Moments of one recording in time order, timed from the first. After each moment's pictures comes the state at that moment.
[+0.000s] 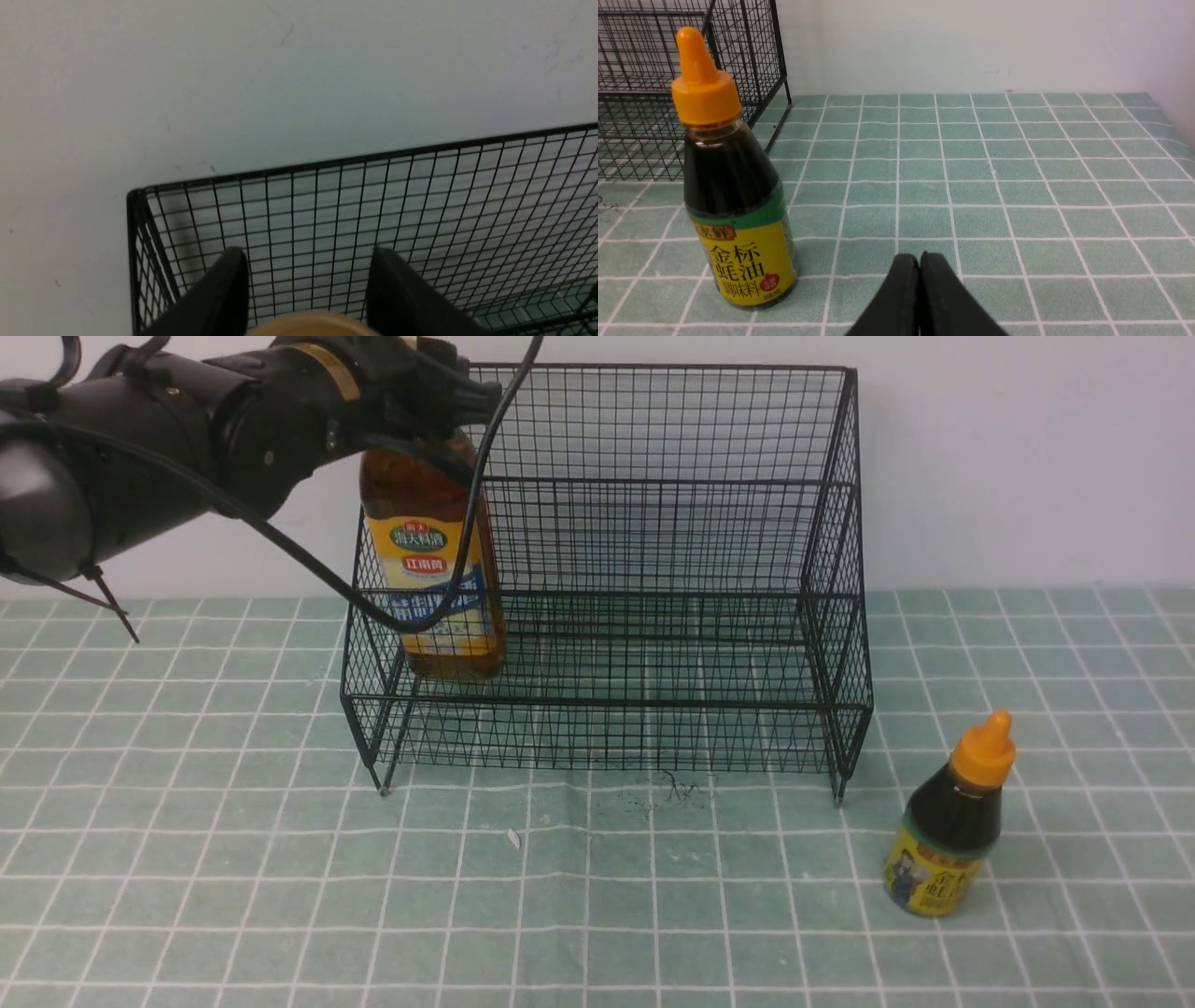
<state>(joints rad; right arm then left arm) -0.01 -0.01 0.02 -0.07 0.38 0.11 -0.28 1.76 -1.43 0.14 0.04 -0.21</state>
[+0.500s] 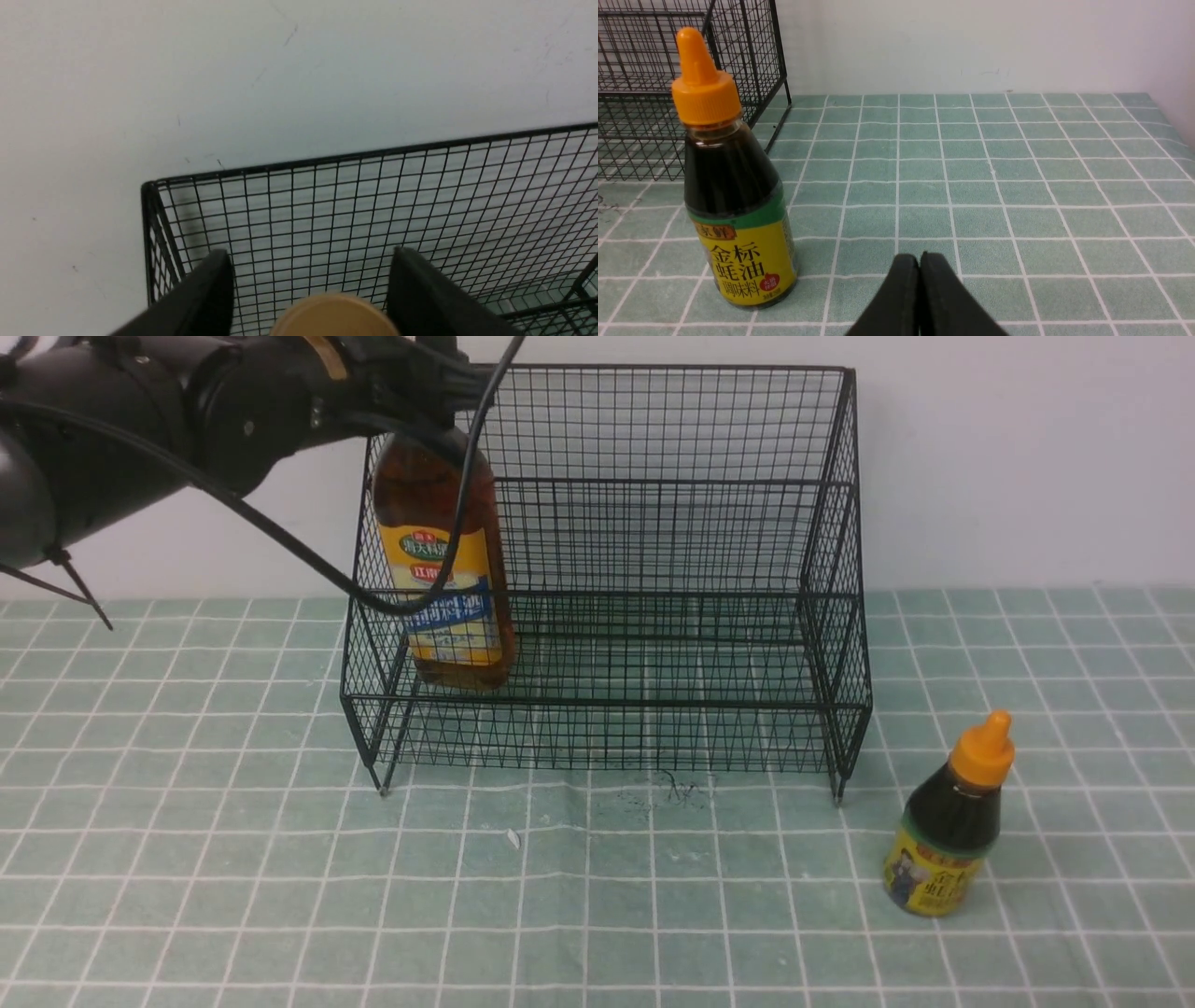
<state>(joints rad) -0.01 -0.01 0.02 -0.07 0.38 0.11 -0.28 1.70 -1.45 0.14 0.12 -0.21</state>
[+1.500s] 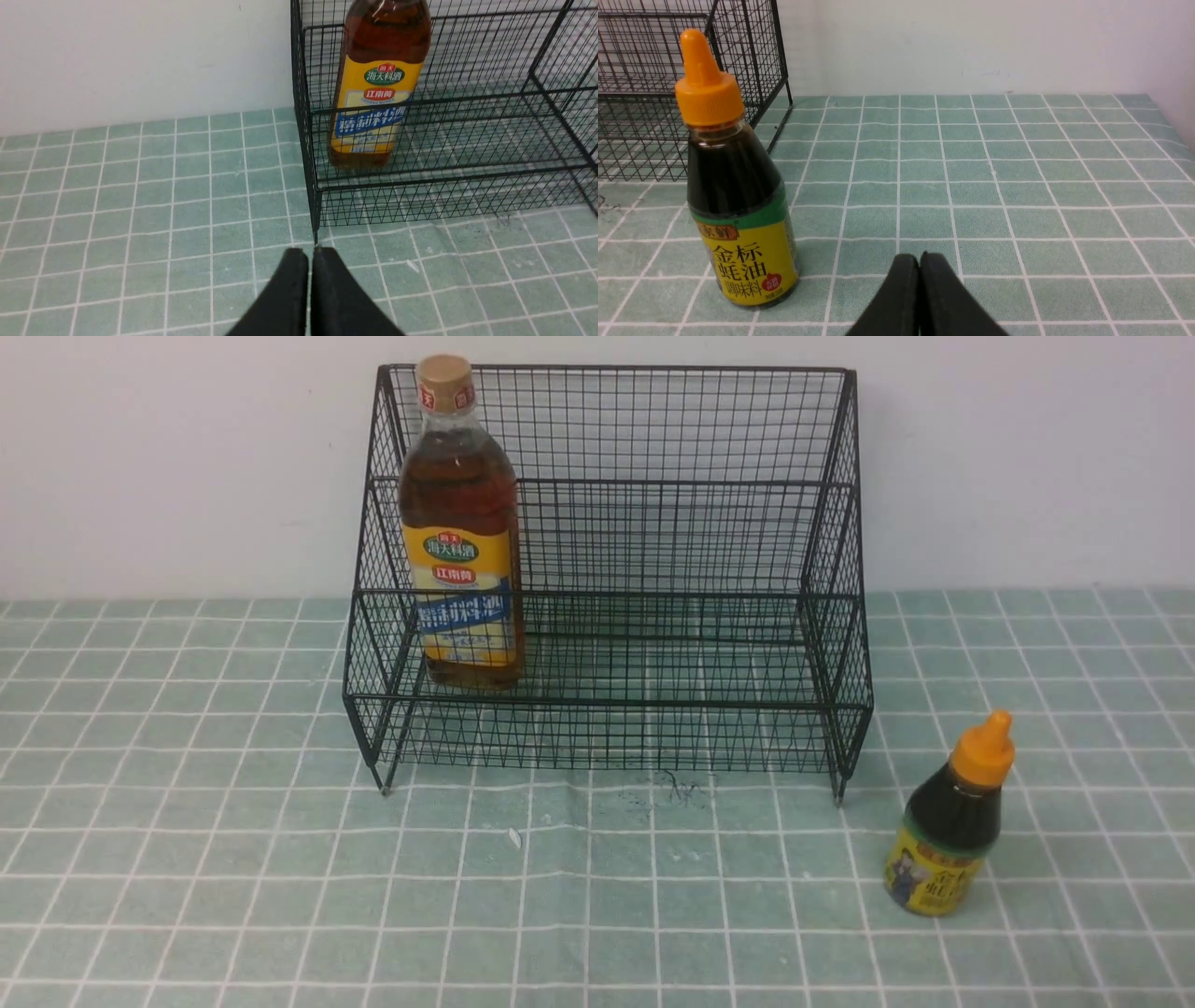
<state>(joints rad) -0.01 -0.01 0.02 -0.07 0.38 0.11 -0.28 0.59 -0.89 0.13 0.83 -0.20</state>
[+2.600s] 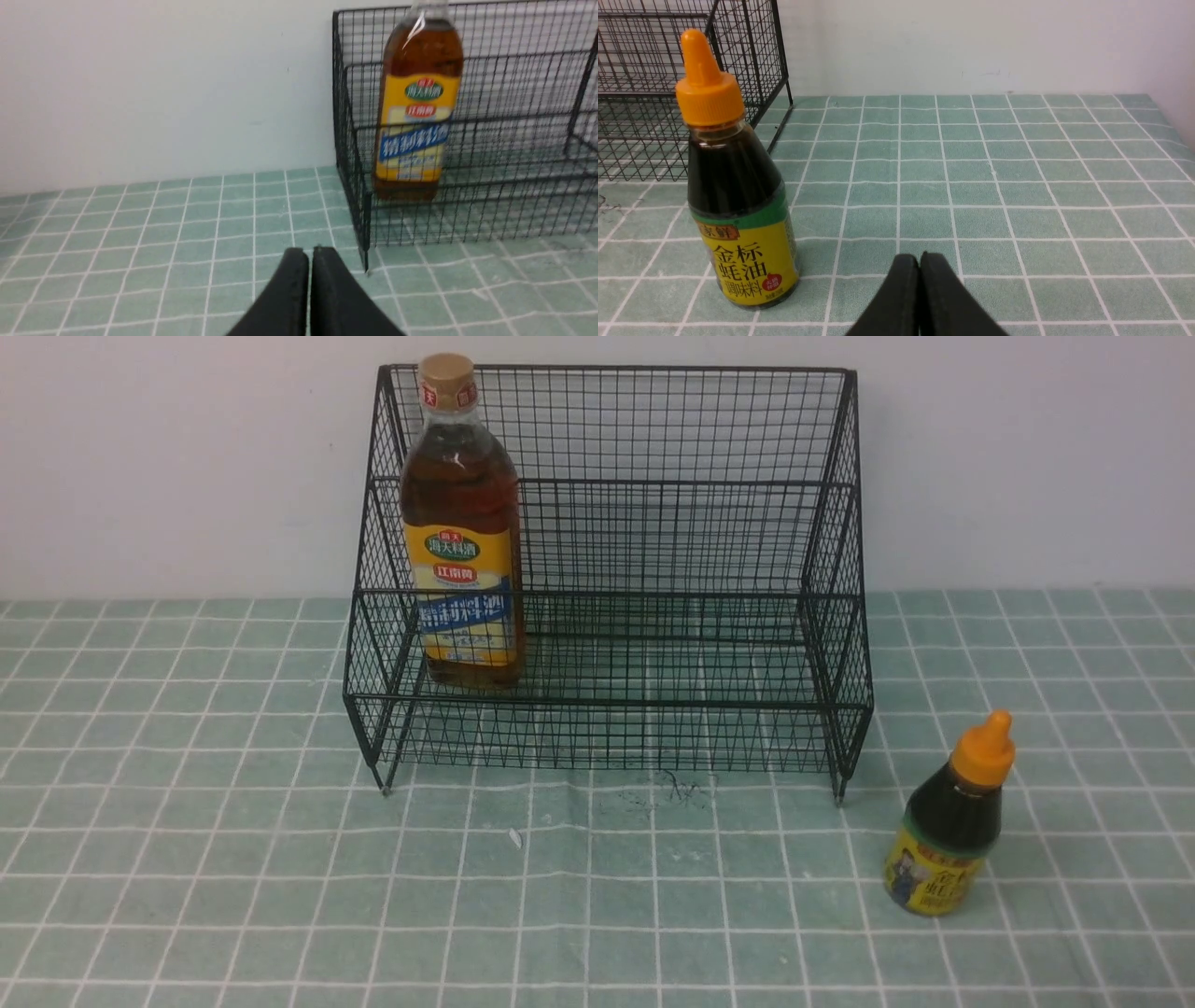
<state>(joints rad) -0.01 -0.01 0.02 -0.07 0.38 0.11 -0.10 0.03 -0.26 0.04 0.47 -0.03</state>
